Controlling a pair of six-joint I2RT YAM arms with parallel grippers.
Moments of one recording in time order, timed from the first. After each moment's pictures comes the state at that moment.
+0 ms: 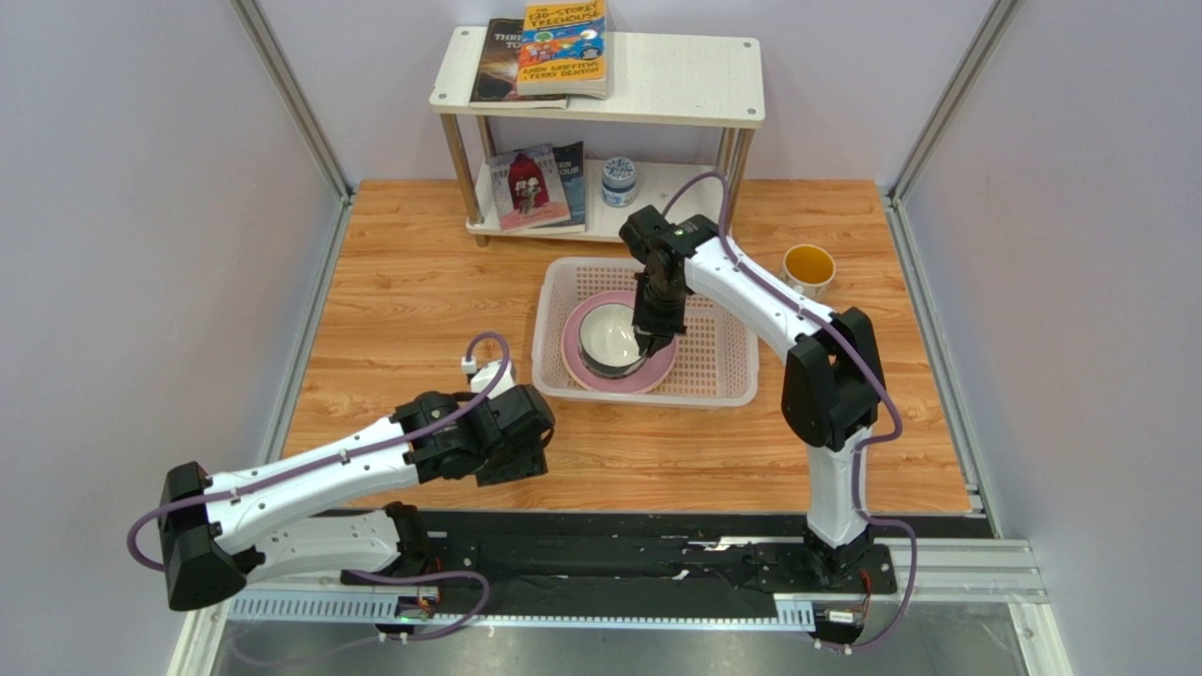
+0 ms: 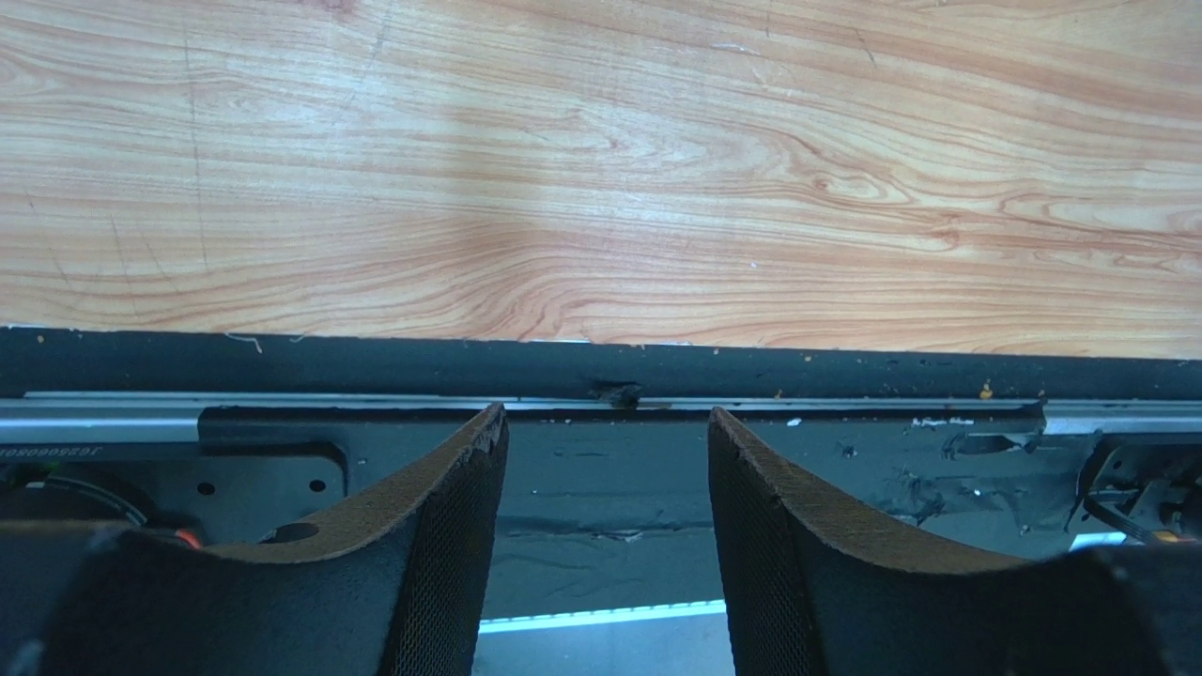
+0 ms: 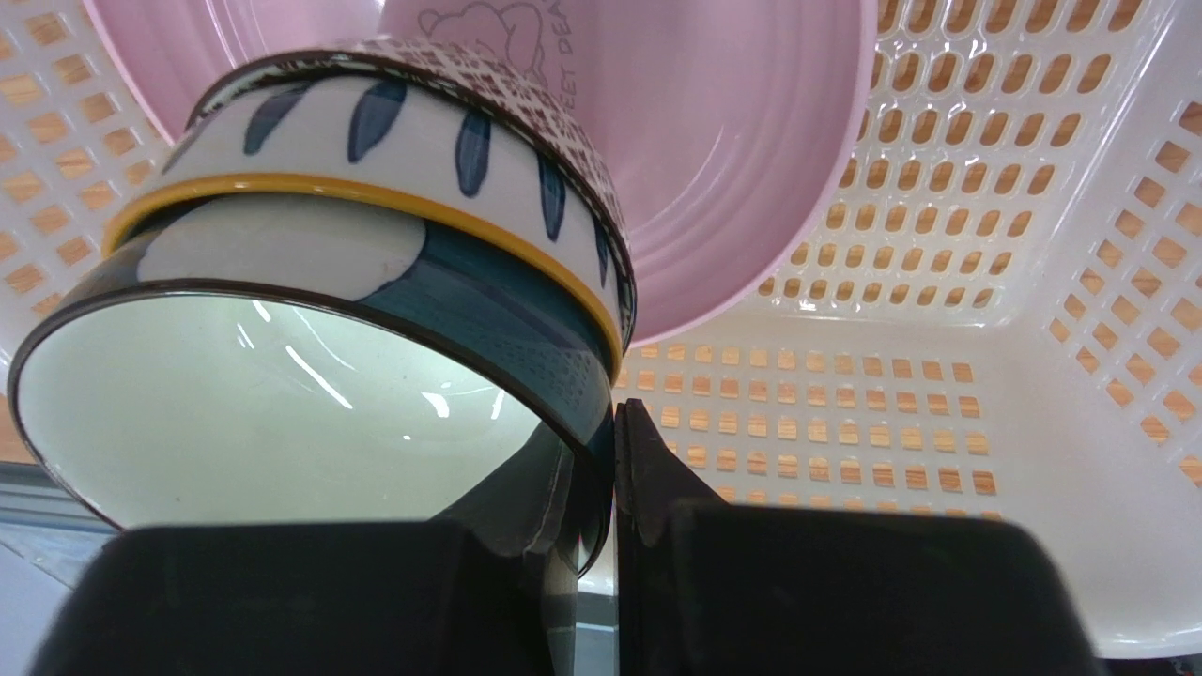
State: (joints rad) left arm -1.09 1.02 0.84 -1.02 -0.31 -1.21; right arm 0.61 1.99 1.79 -1.15 -0.05 0.74
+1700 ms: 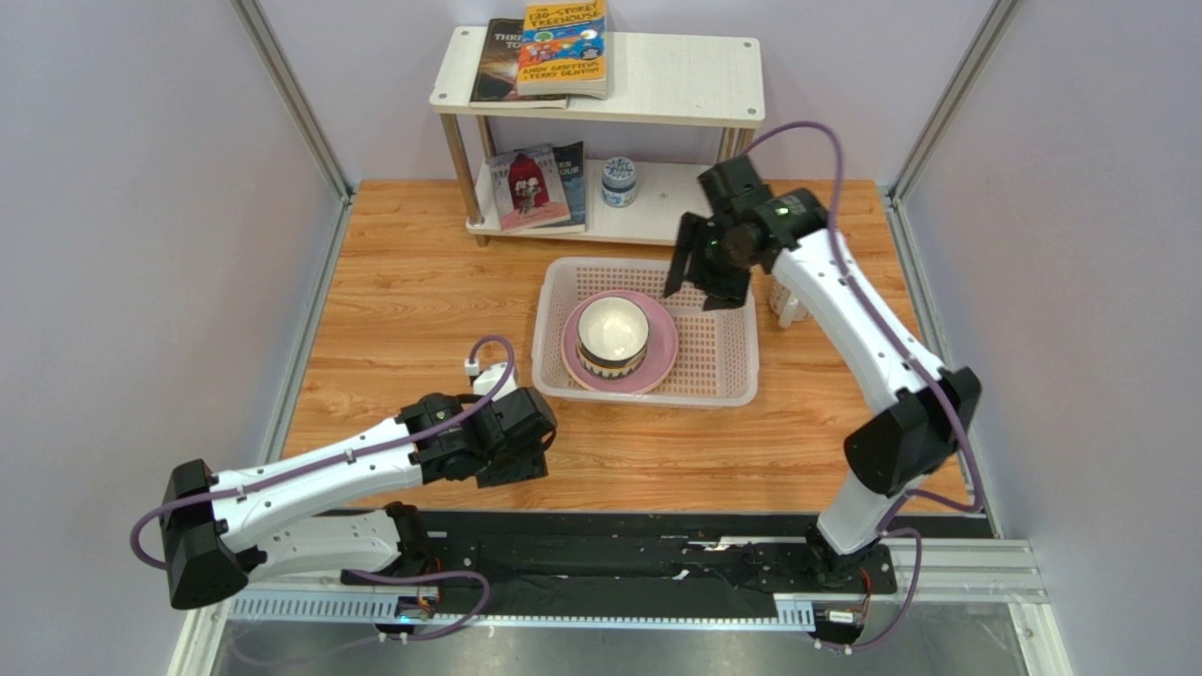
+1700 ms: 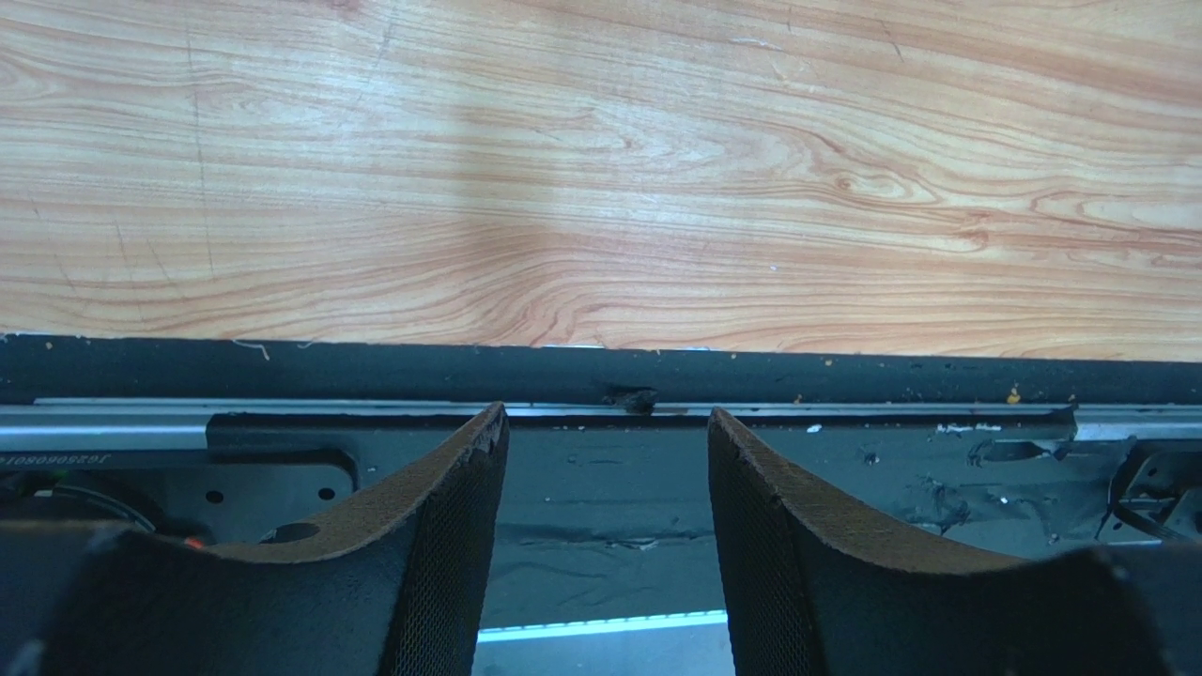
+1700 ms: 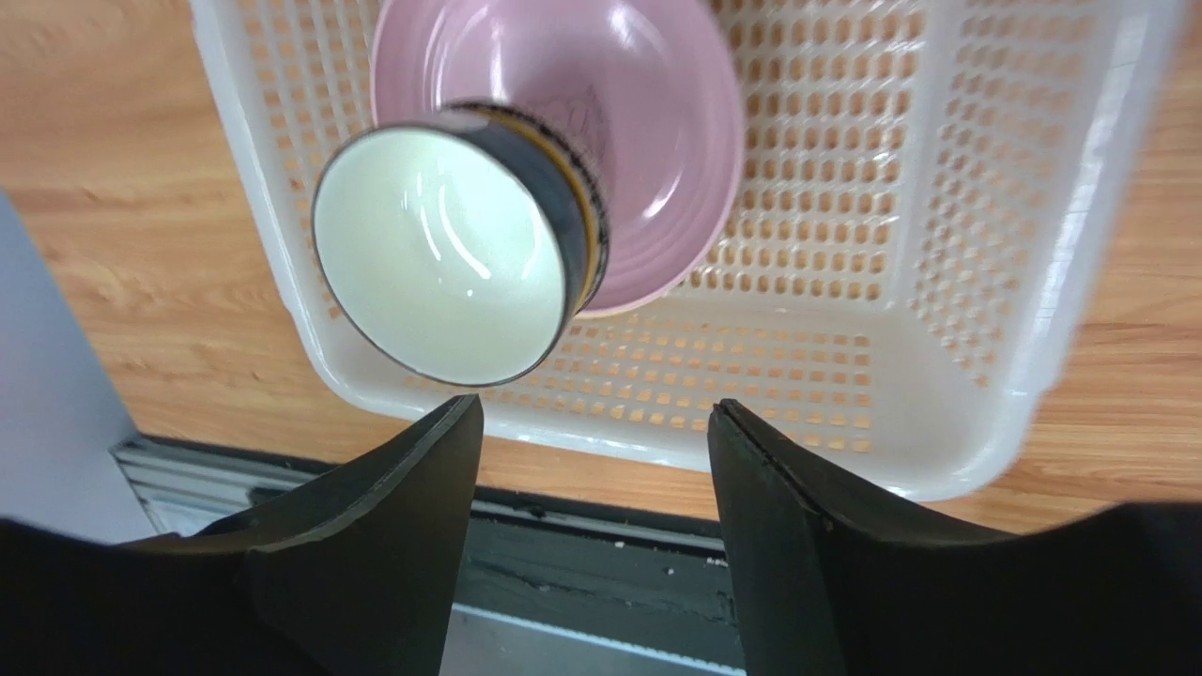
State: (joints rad) left arm -1.09 1.03 0.82 -1.00 -0.31 -1.20; right arm 0.51 1.73 1.83 -1.17 -0.04 0.69
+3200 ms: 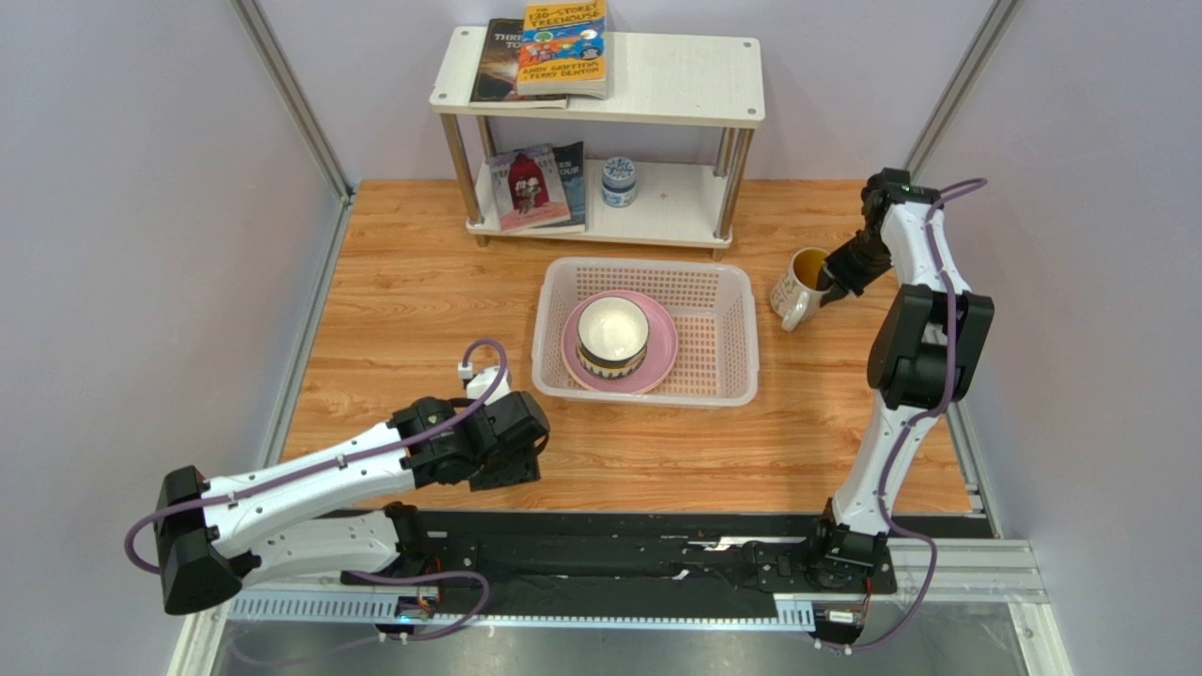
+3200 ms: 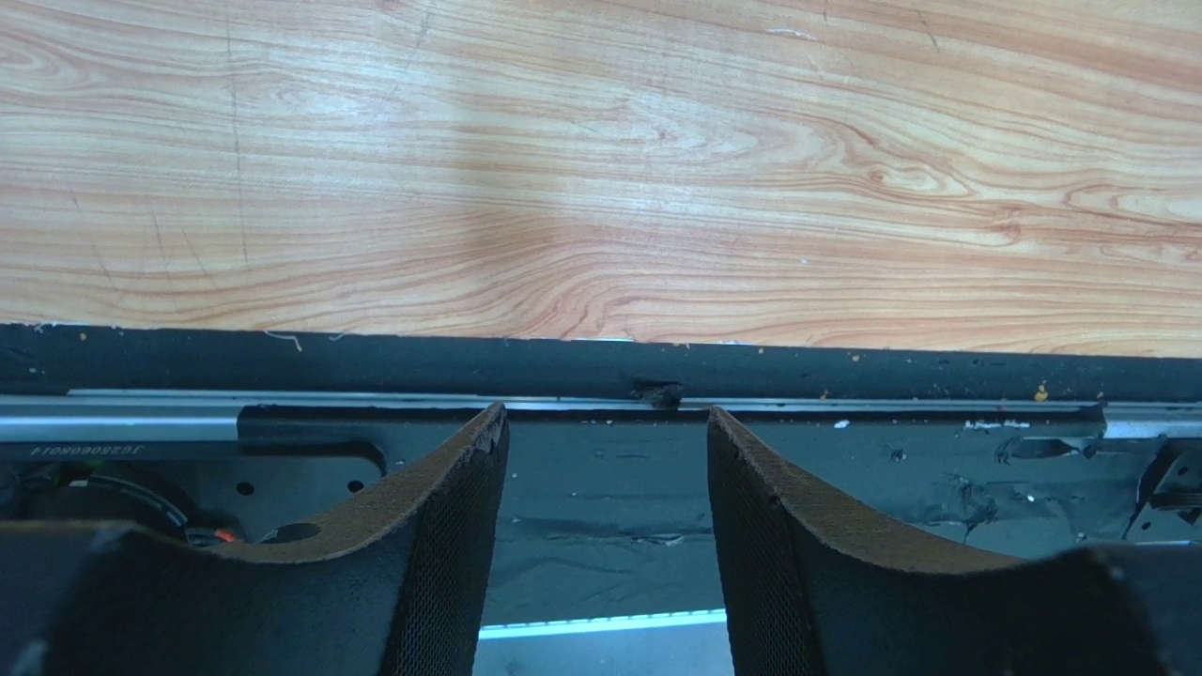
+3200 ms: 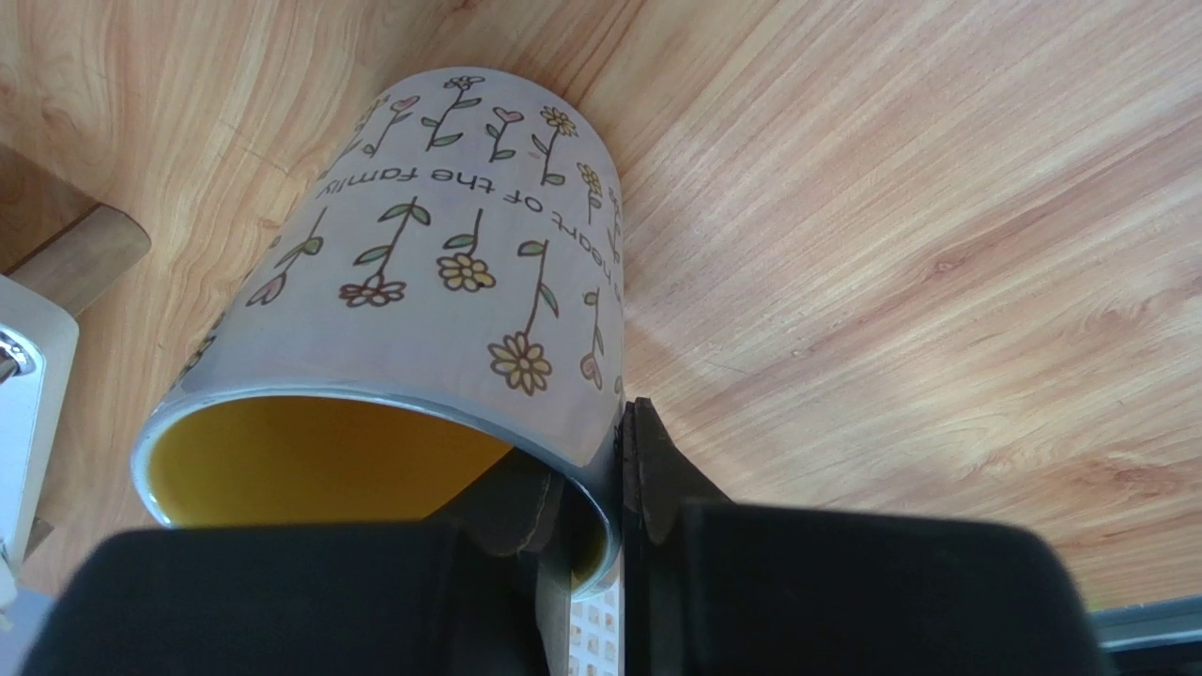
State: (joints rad) left arm -1.09 0.99 0.80 -1.03 -0.32 -1.20; right arm -0.20 2.10 1.87 -1.13 -0.07 0.75
